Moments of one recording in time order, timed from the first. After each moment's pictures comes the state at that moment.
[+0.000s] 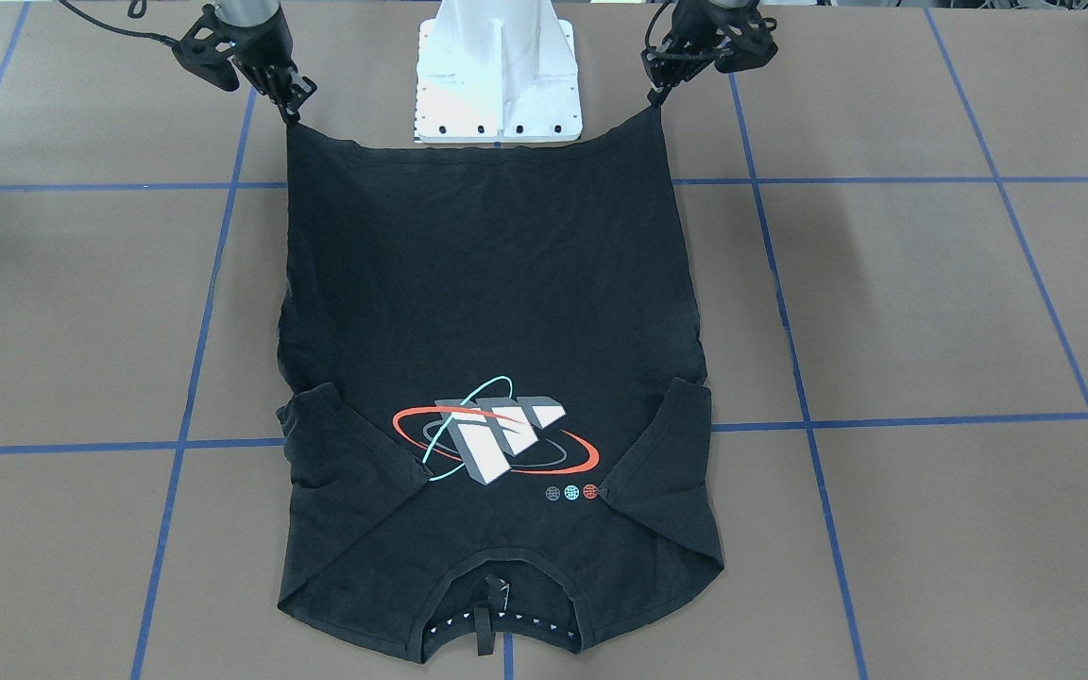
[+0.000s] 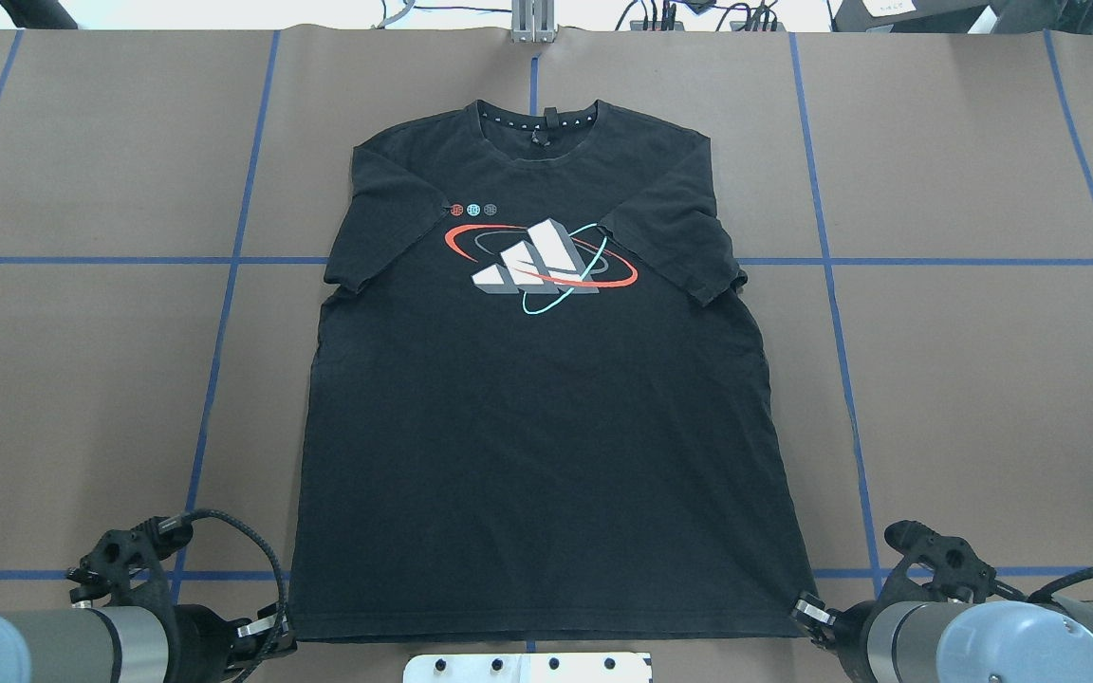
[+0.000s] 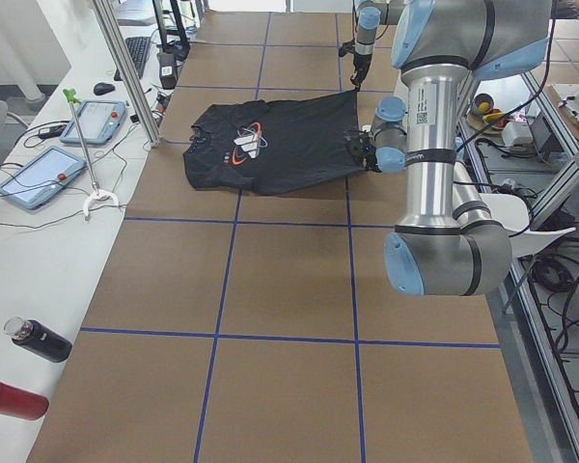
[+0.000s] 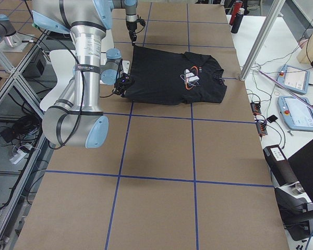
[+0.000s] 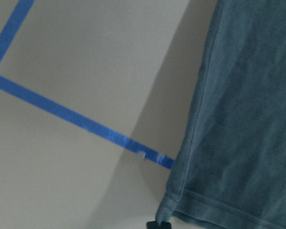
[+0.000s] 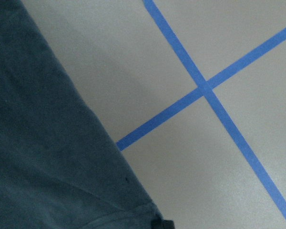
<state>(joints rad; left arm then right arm) -0.05 -1.47 -2.33 -1.99 -1.58 -2.00 0.03 -1.70 2.32 -1.43 1.58 2.16</state>
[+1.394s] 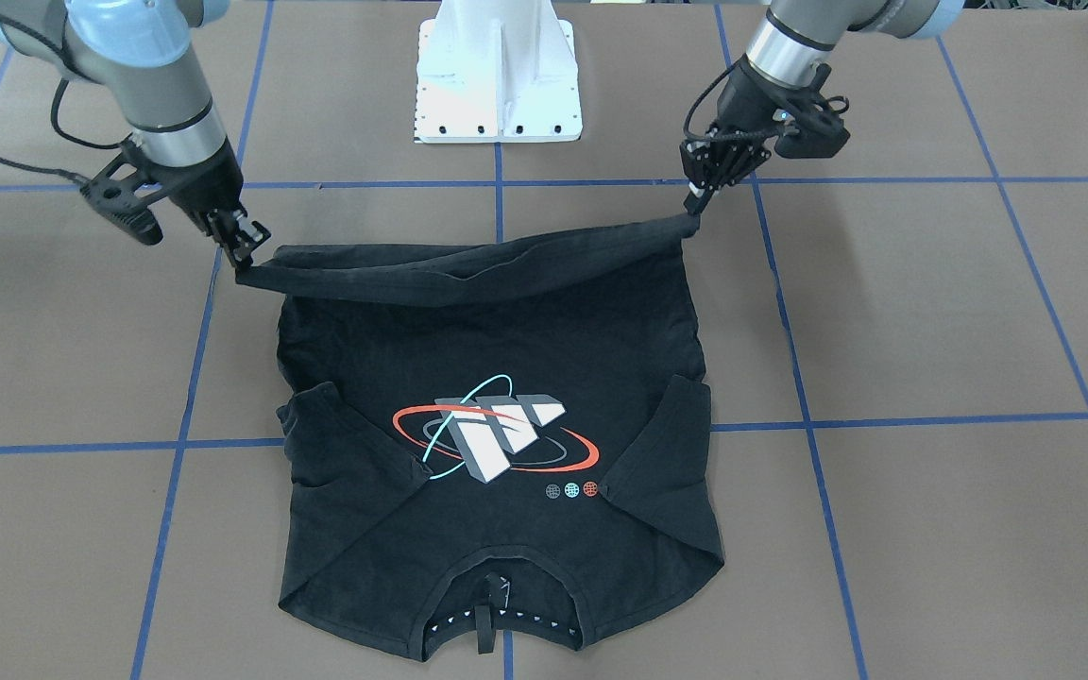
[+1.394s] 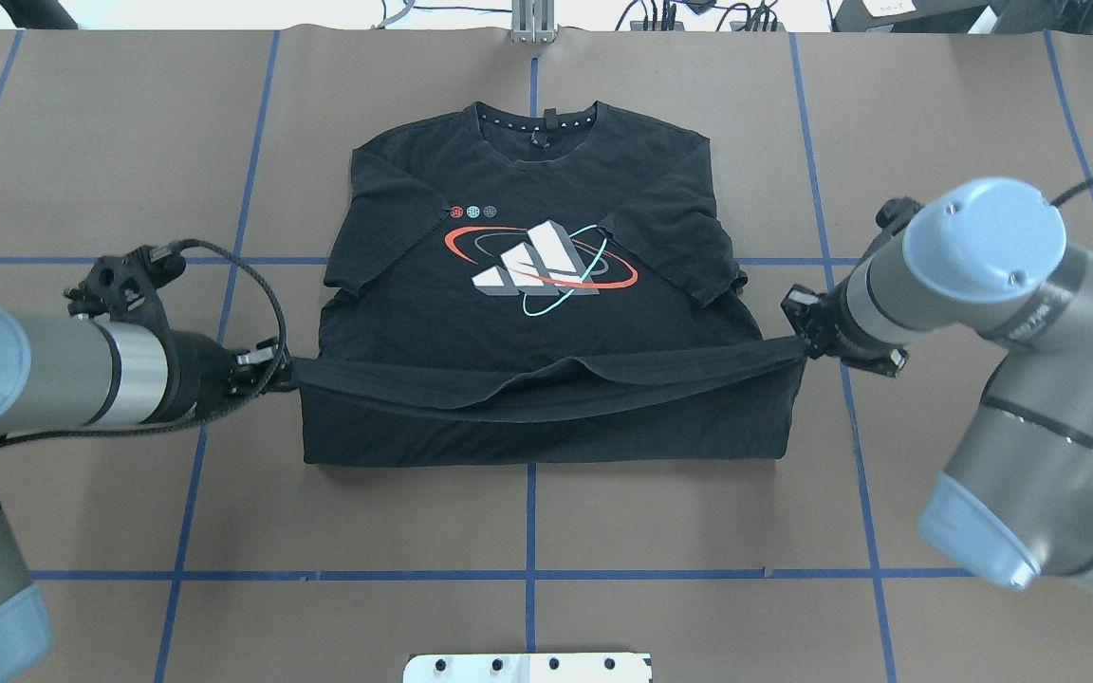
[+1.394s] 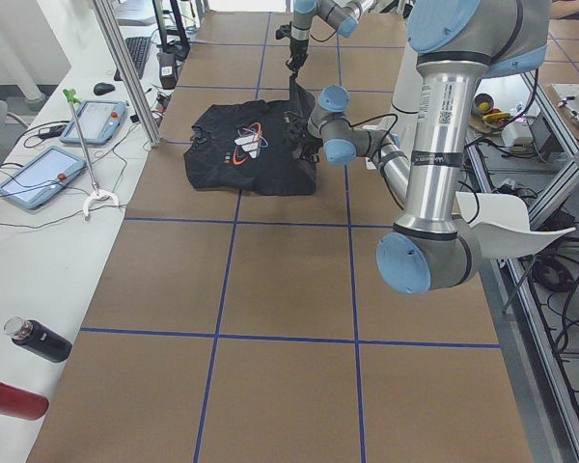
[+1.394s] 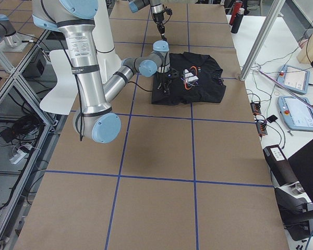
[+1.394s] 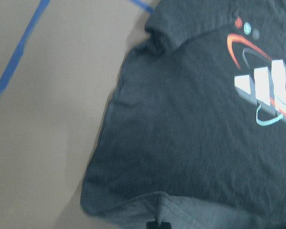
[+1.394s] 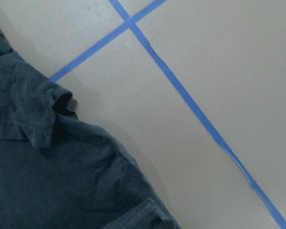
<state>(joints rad) -0.56 -1.71 -2.11 -1.99 -1.77 -1.63 0.69 -1.31 2.03 -1.63 1.88 1.69</state>
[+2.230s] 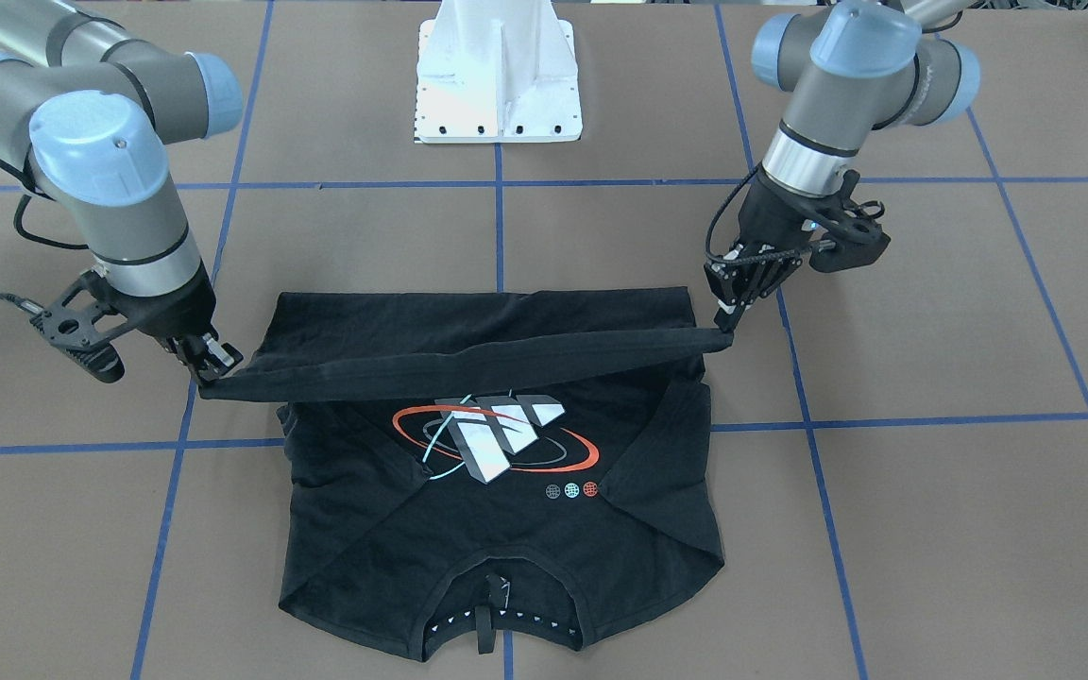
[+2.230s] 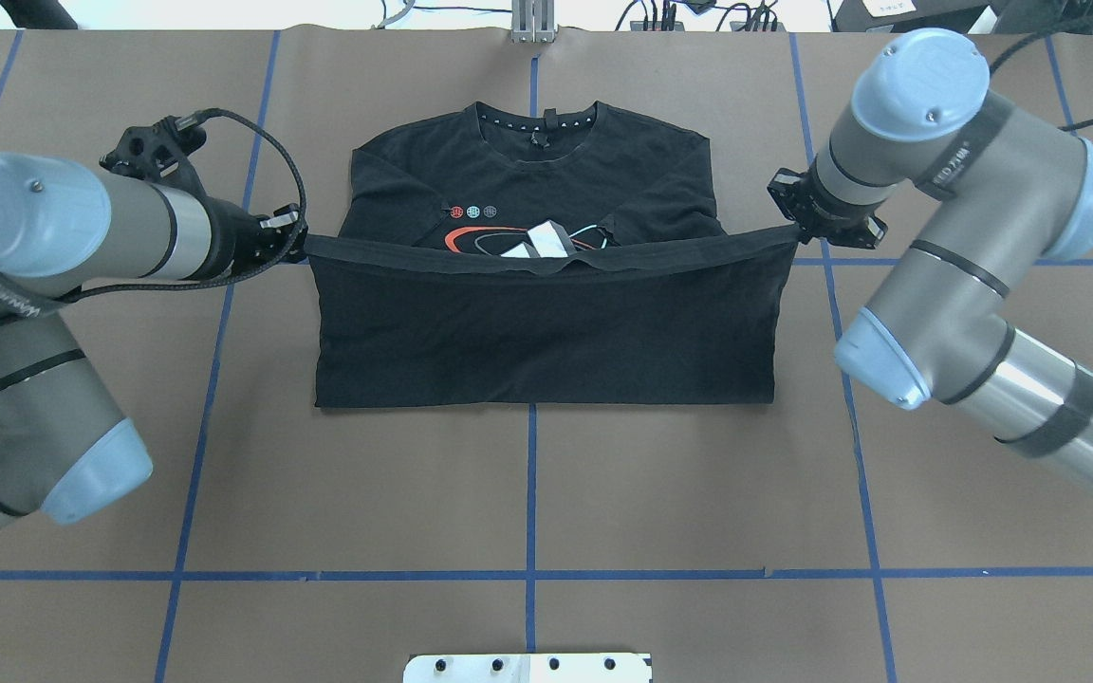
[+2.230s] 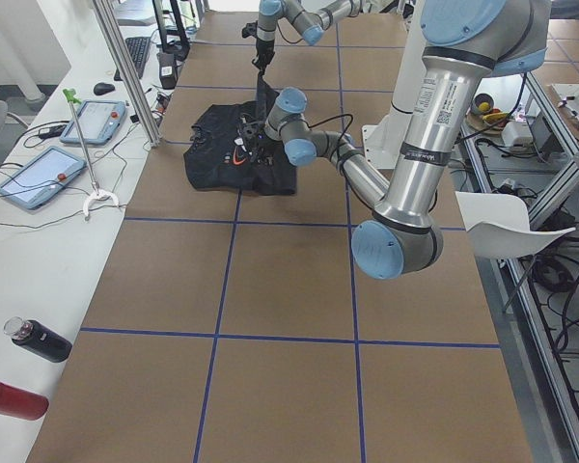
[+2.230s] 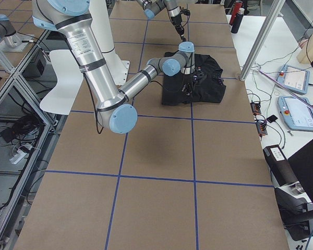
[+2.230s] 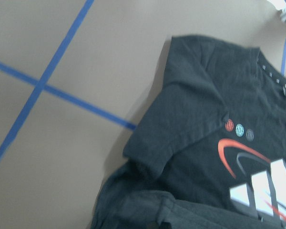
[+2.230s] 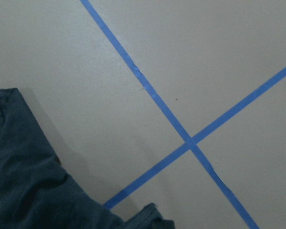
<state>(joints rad) -0.73 -1.91 -1.84 -2.00 -1.77 -1.56 0.83 -1.07 1.71 -1.62 1.88 1.54</state>
